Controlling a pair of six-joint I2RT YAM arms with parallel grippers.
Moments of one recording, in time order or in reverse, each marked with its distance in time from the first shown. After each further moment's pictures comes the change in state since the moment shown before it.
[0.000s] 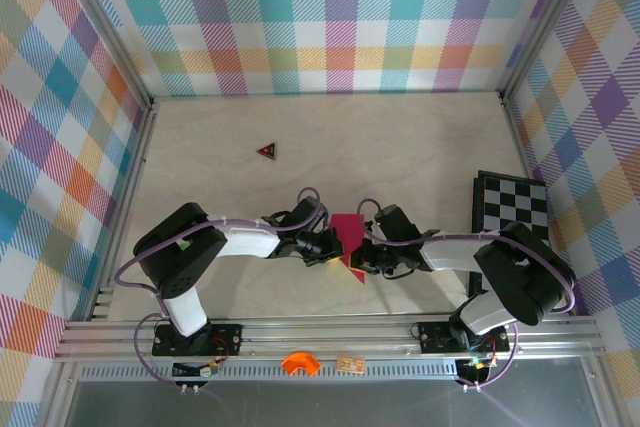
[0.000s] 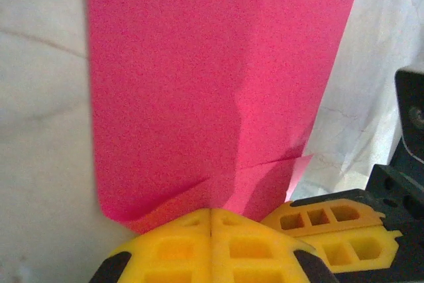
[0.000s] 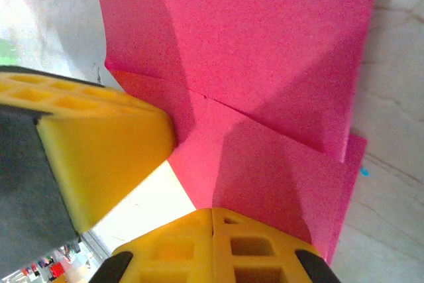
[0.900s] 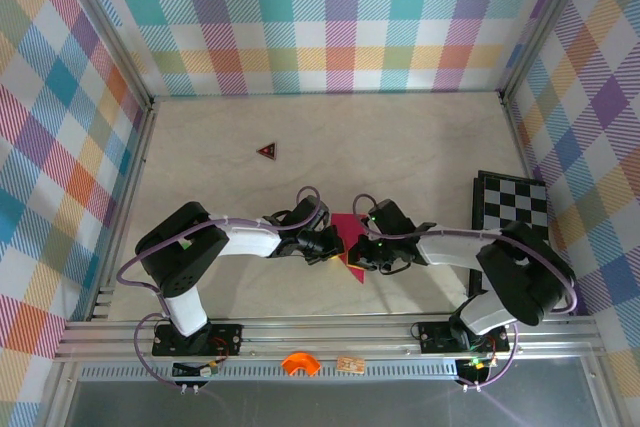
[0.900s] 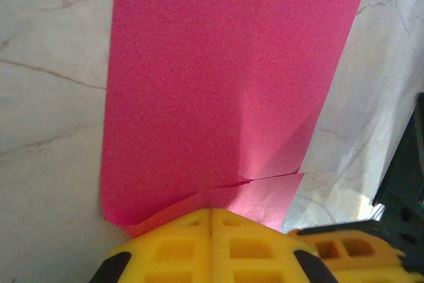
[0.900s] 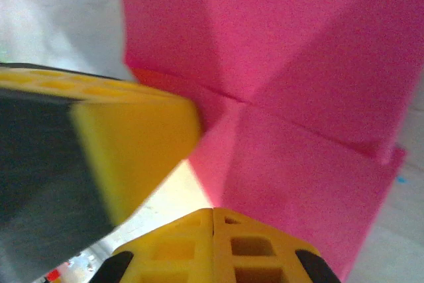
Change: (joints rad) left arm -0.027 0.012 0.016 0.003 -0.042 -0.053; right arm 0.013 0.010 0.086 -0.122 0.026 -0.002
